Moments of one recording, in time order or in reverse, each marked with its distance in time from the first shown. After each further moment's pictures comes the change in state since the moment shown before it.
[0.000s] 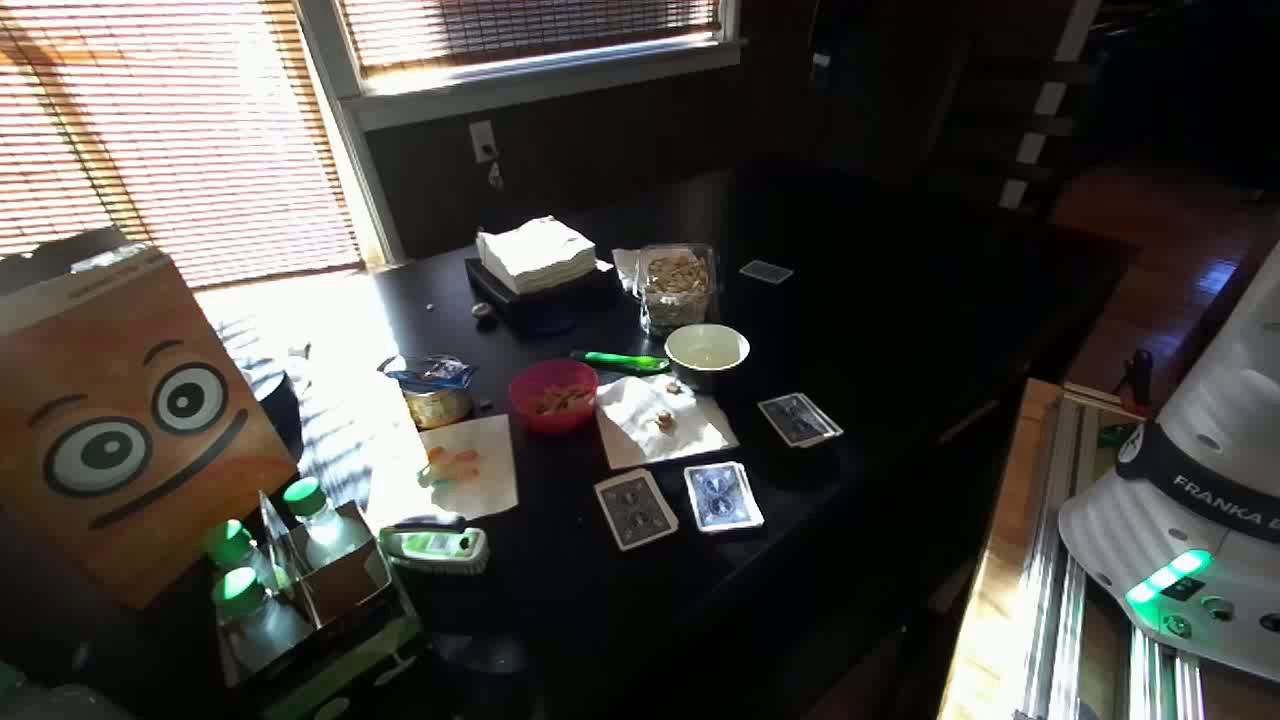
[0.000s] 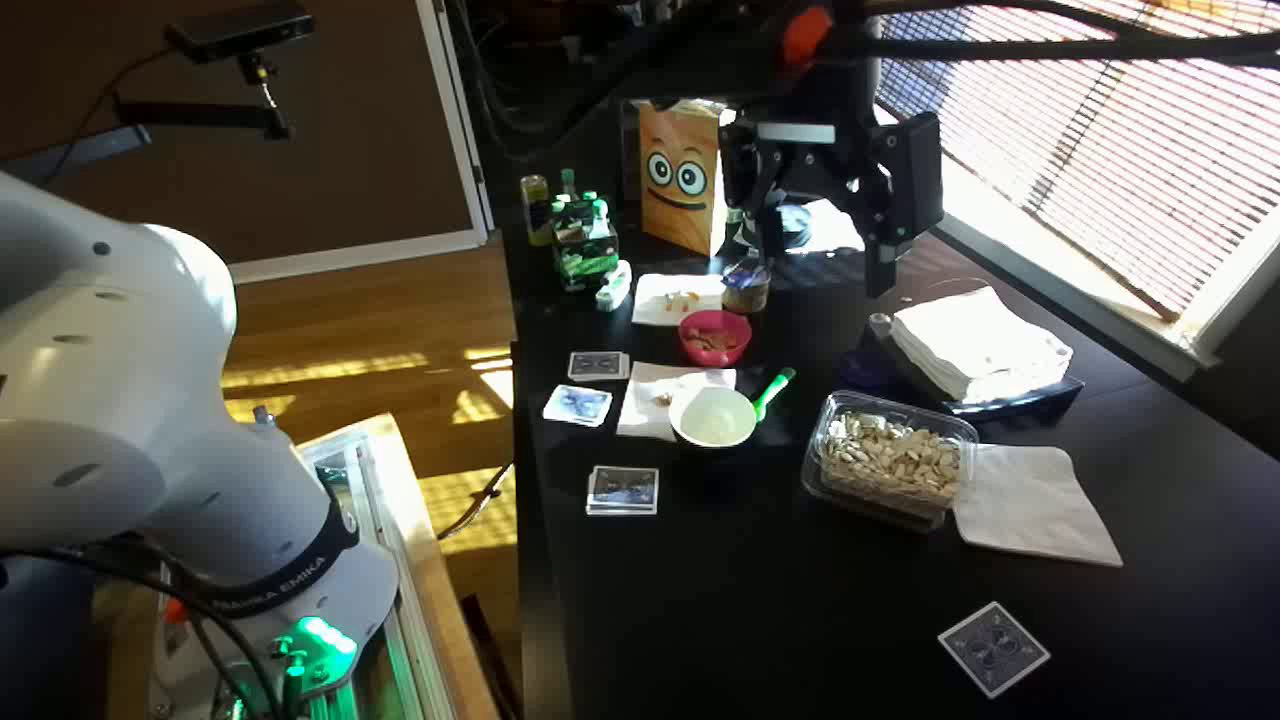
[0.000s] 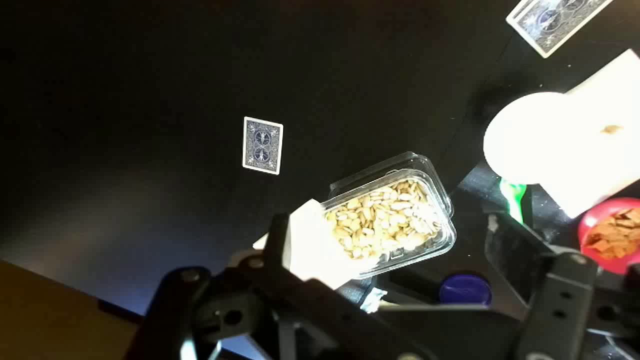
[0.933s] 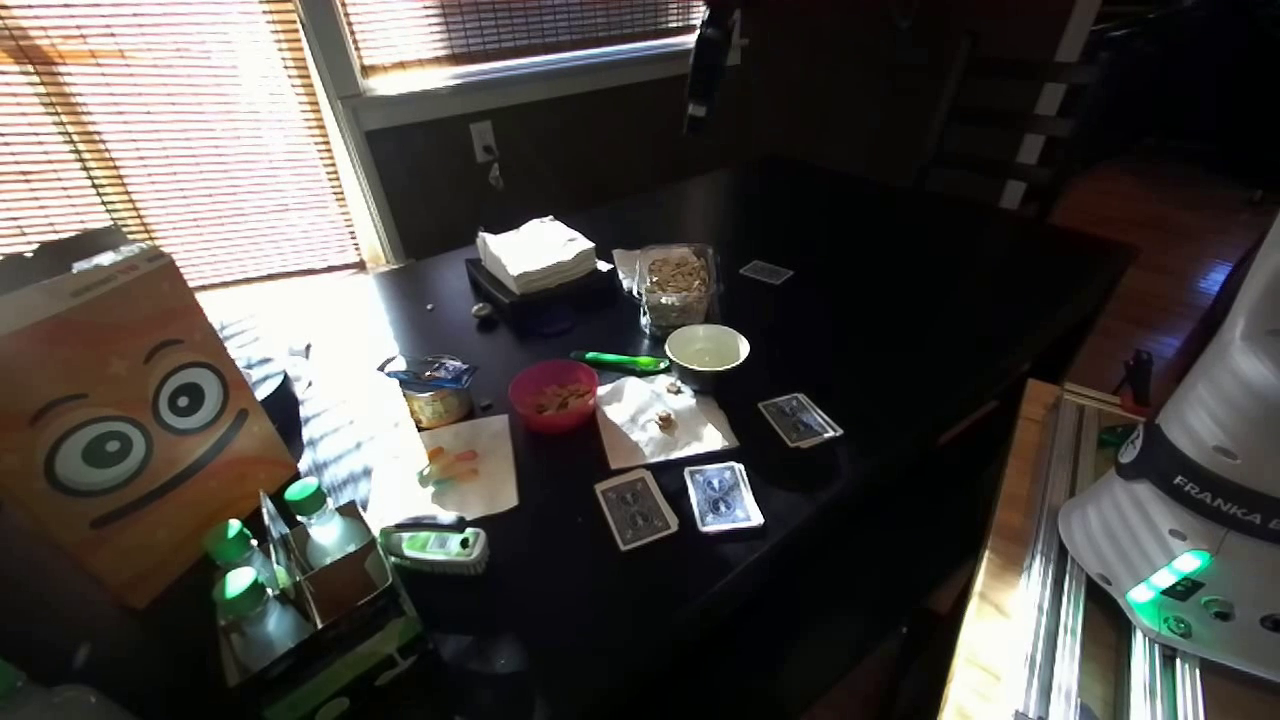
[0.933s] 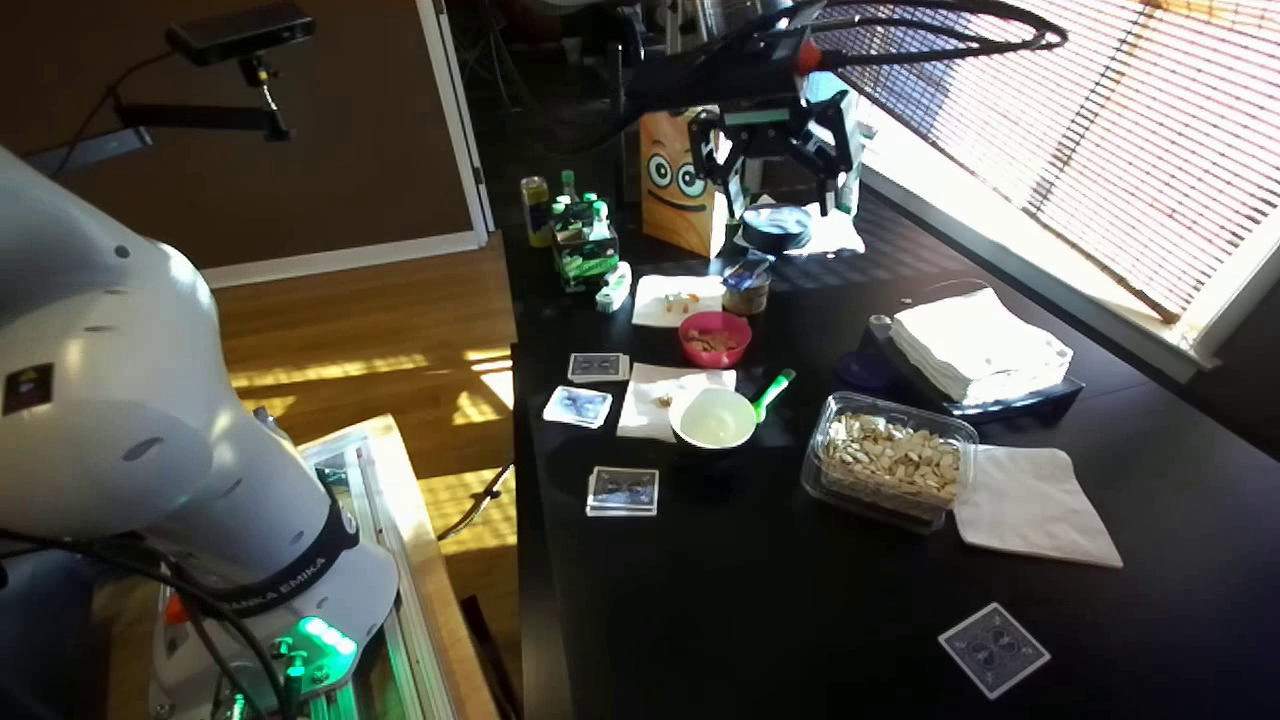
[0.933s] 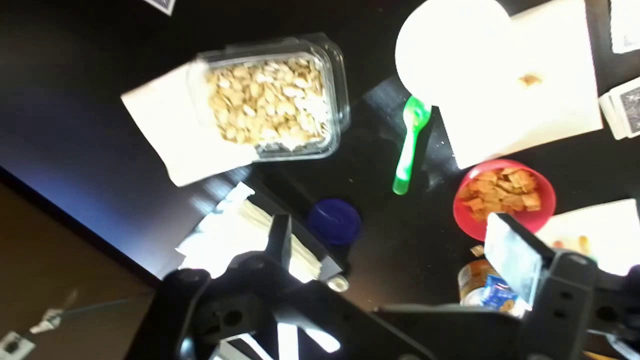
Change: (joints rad) arm 0.206 0.184 0.084 0.056 0.059 0.191 -0.110
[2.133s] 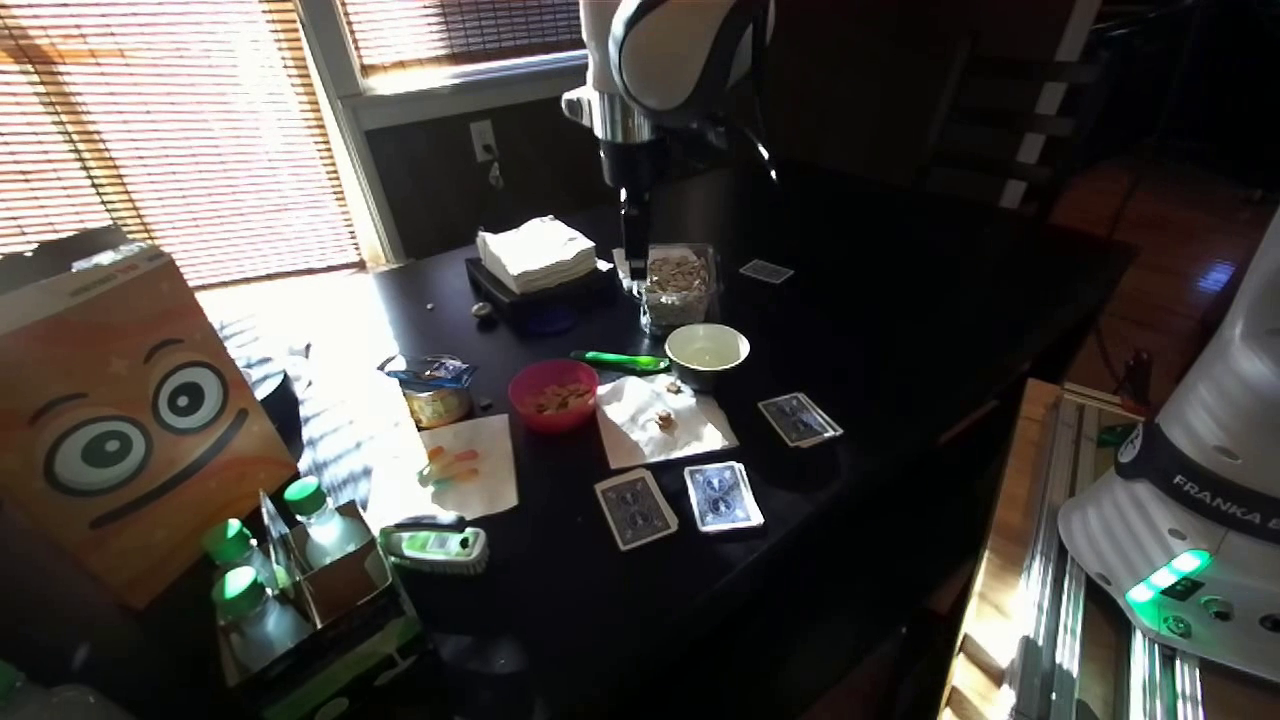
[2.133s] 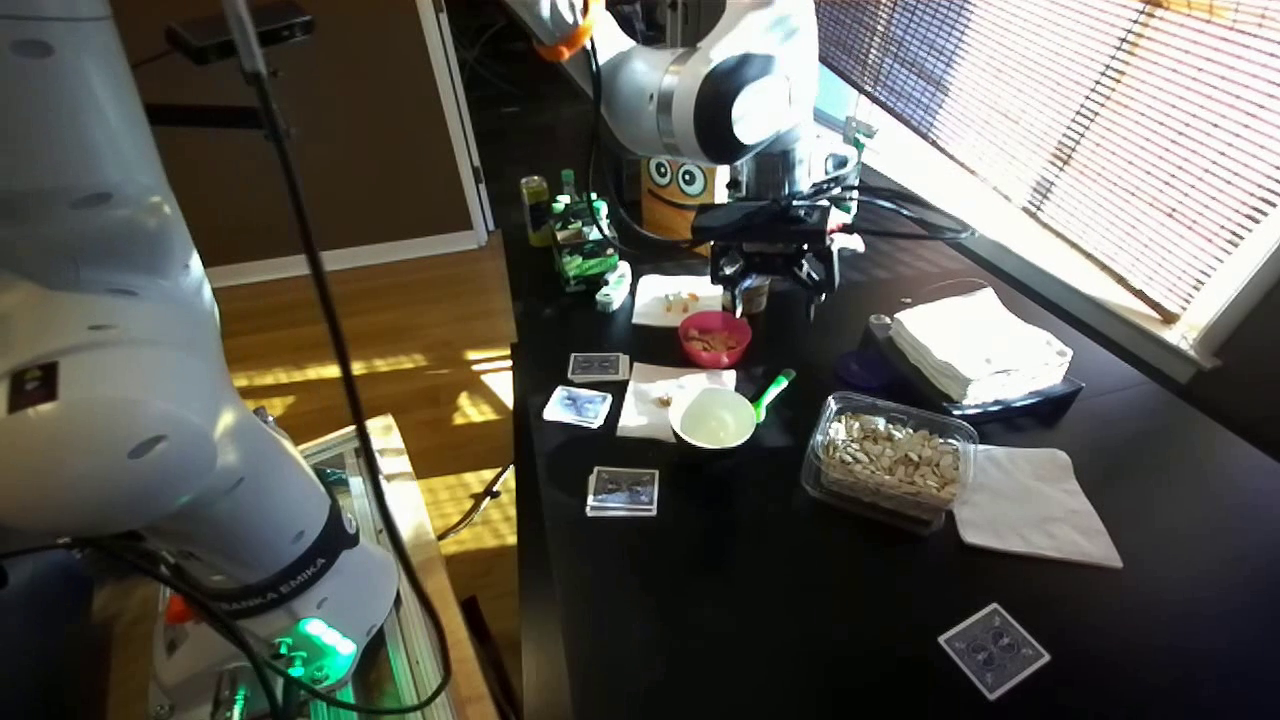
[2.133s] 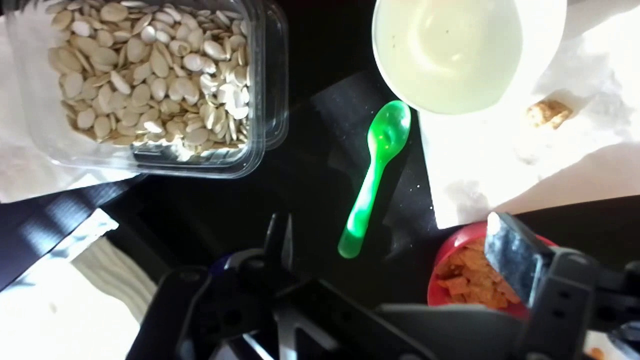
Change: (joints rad) arm 0.011 0.490 0.051 0.184 0.010 0.106 -0.072
